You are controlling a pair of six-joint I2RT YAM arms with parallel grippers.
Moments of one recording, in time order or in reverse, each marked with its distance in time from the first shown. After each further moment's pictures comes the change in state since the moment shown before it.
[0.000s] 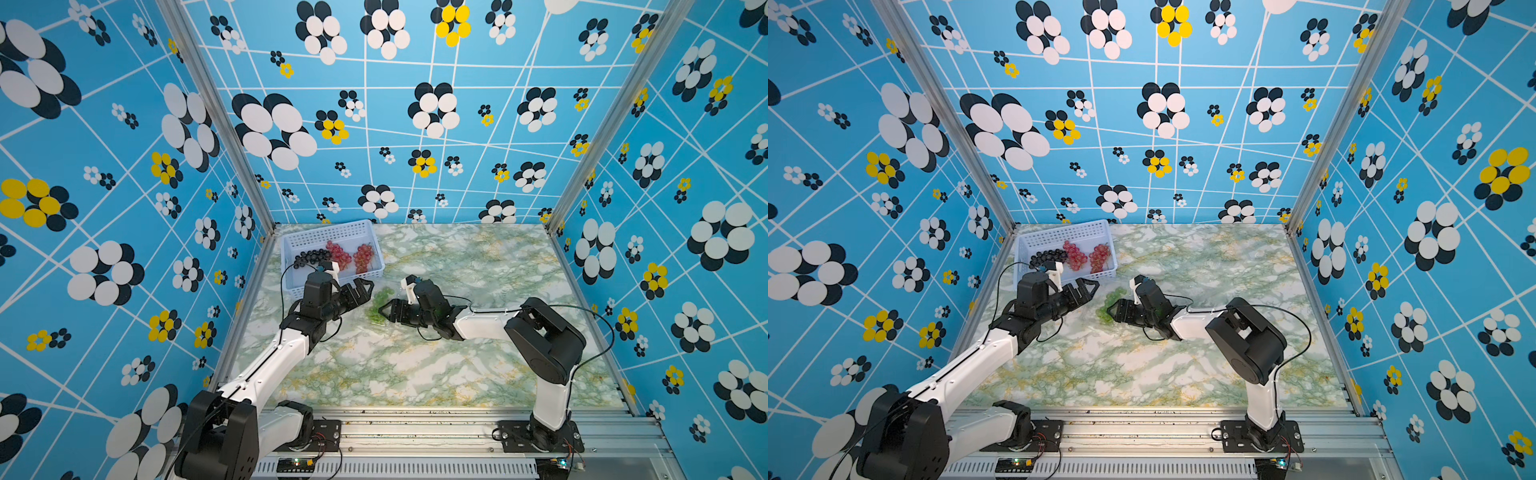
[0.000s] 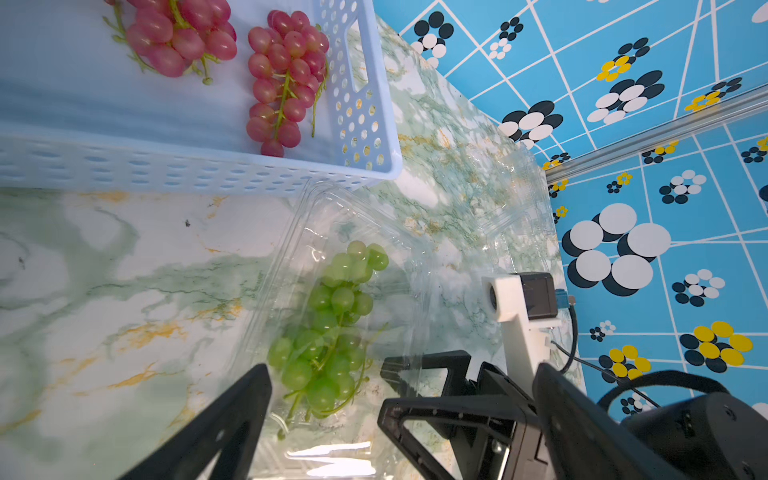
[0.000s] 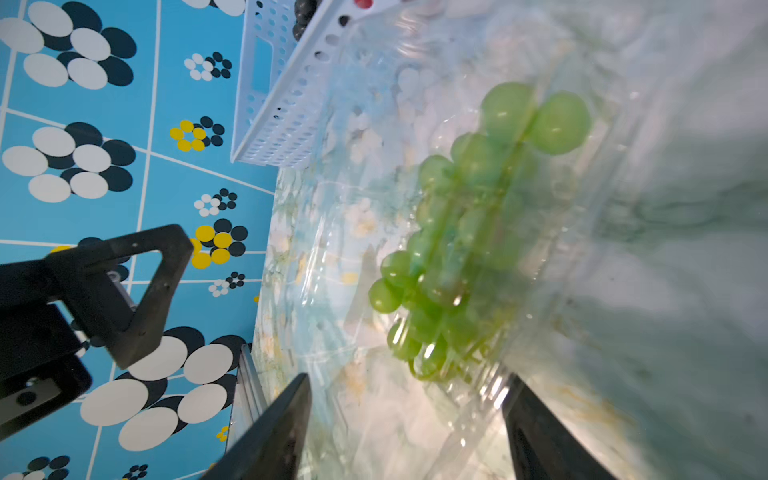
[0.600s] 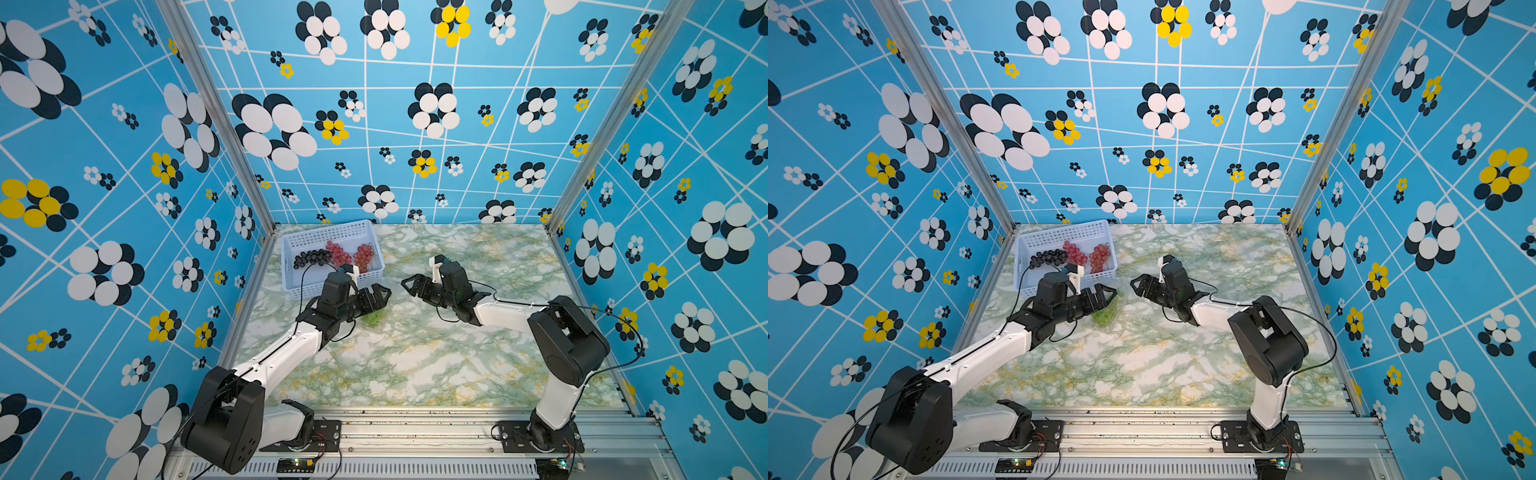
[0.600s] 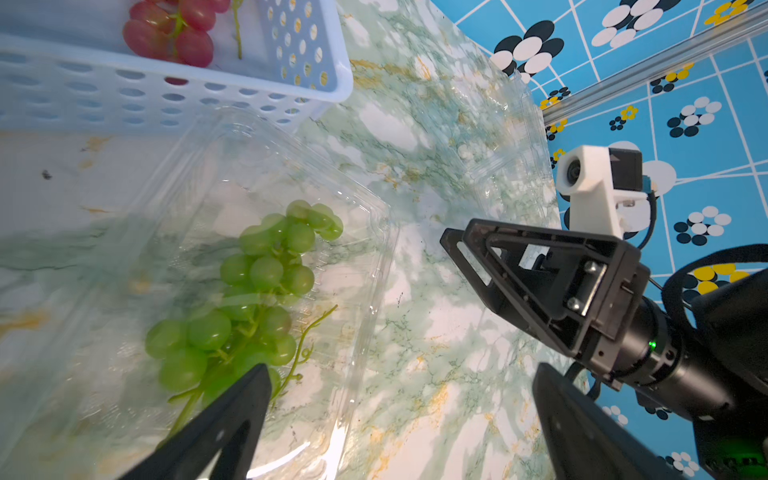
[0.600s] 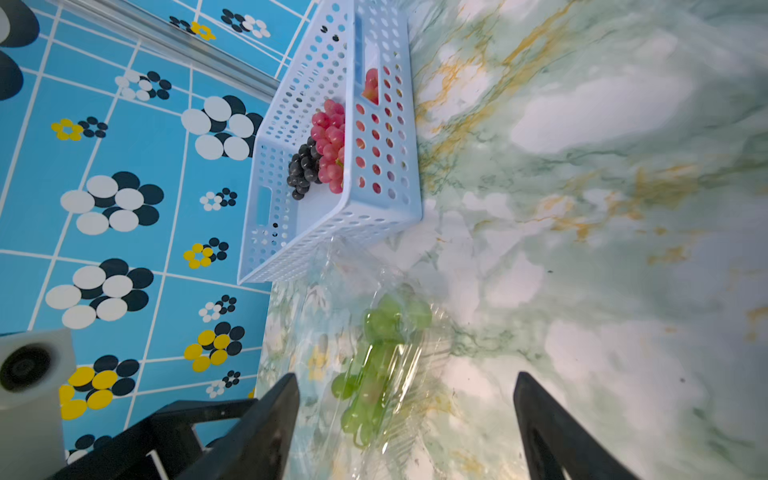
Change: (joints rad) left arm -0.137 0.128 0.037 0.028 0.010 -0.009; right arm -0.210 -0.084 -0.014 -0.030 0.051 -0.019
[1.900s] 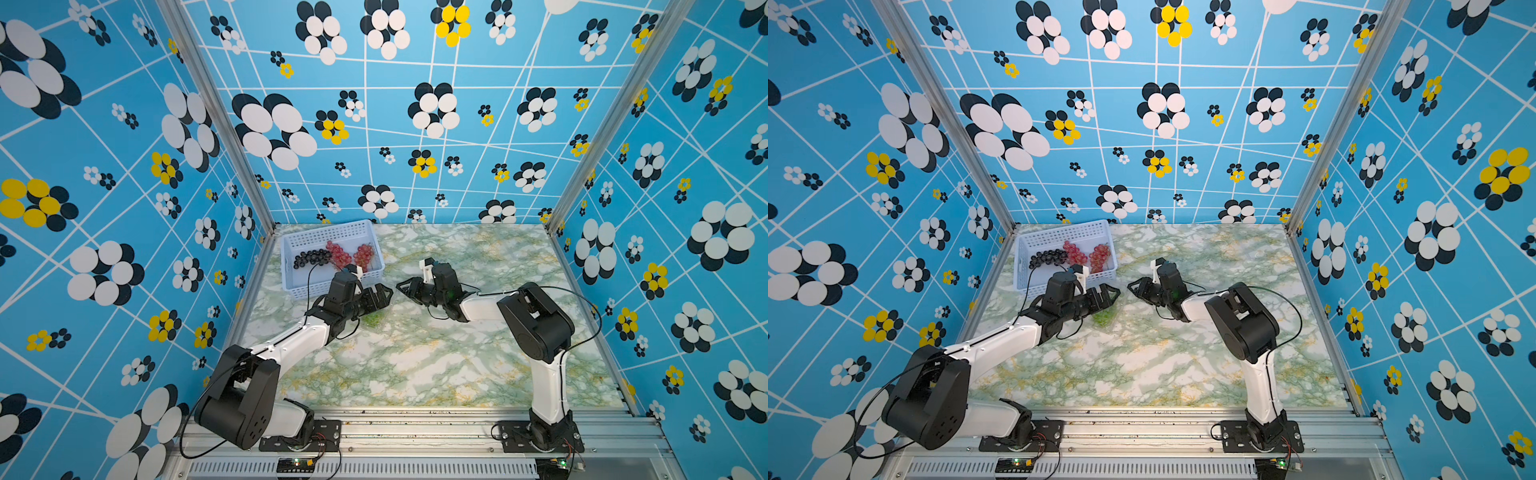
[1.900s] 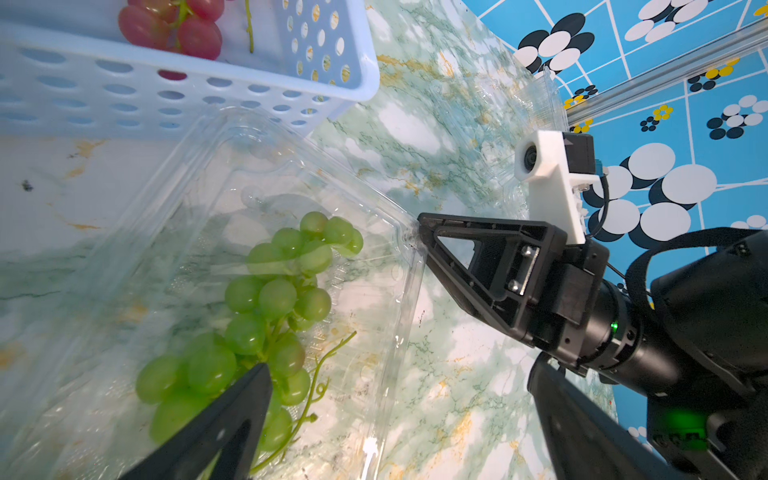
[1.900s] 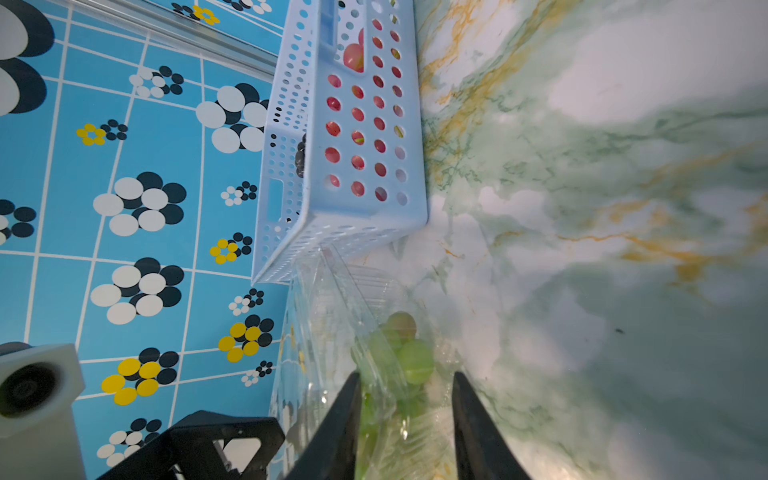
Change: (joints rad) left arm -0.005 0.101 0.002 0.076 -0.034 0.008; right arm -0.011 0.232 0.092 0.201 -0.148 0.104
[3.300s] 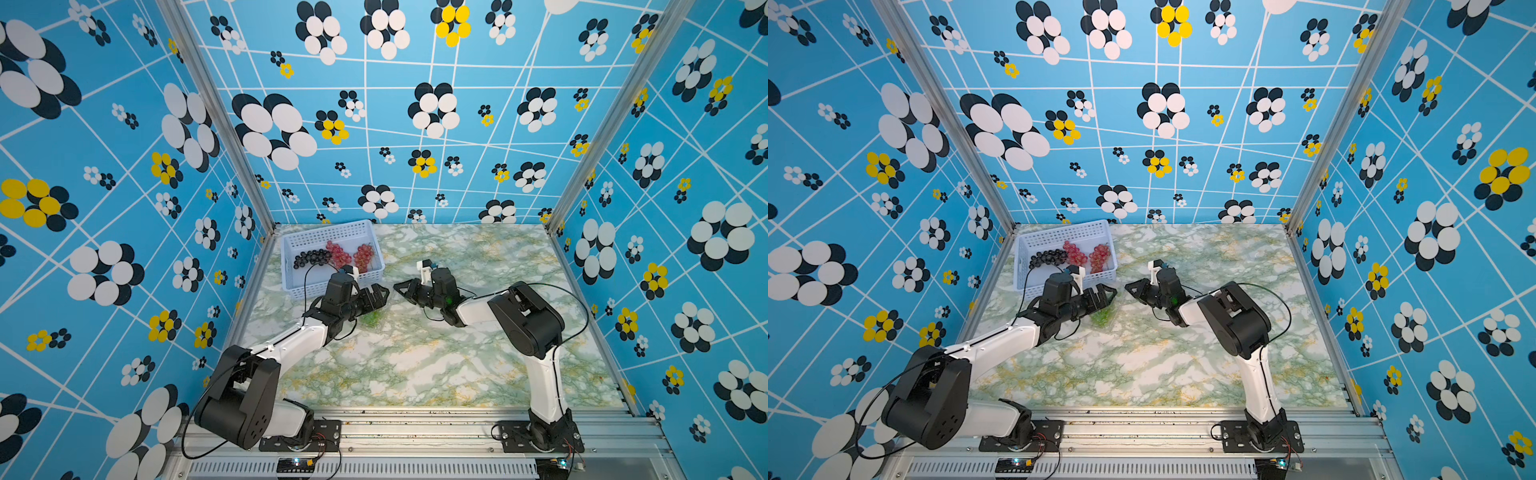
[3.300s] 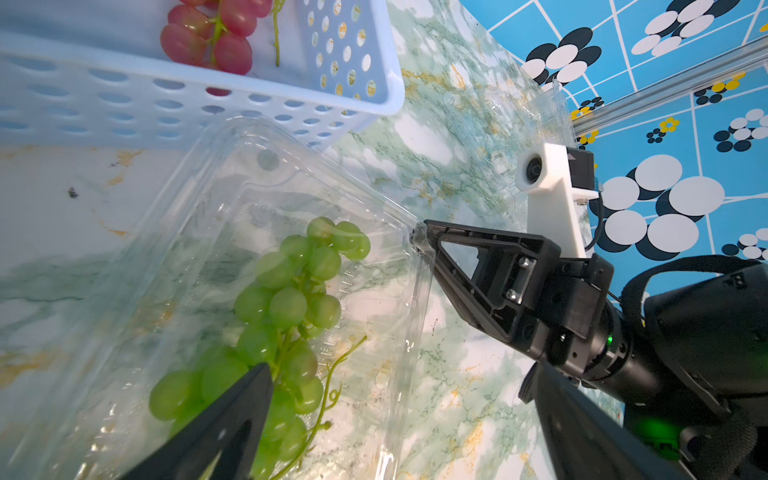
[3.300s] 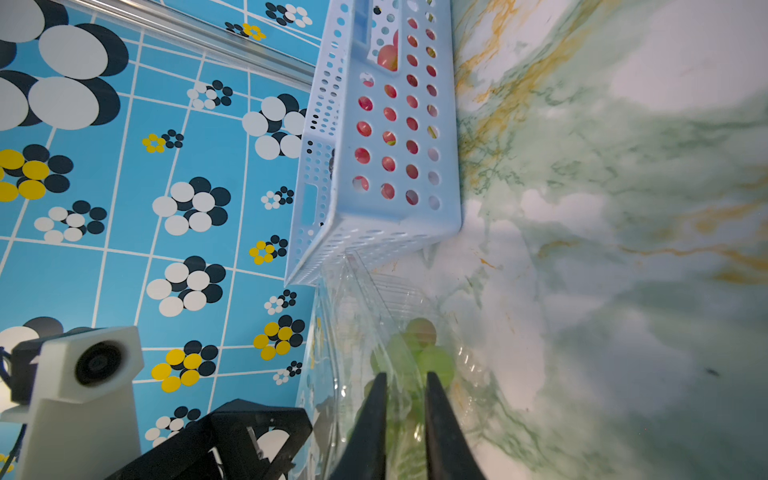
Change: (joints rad) left arm 0.032 0.000 -0.026 0.027 -0.003 0.008; right arm 0.016 0.067 -0.023 0.200 -0.019 0.075
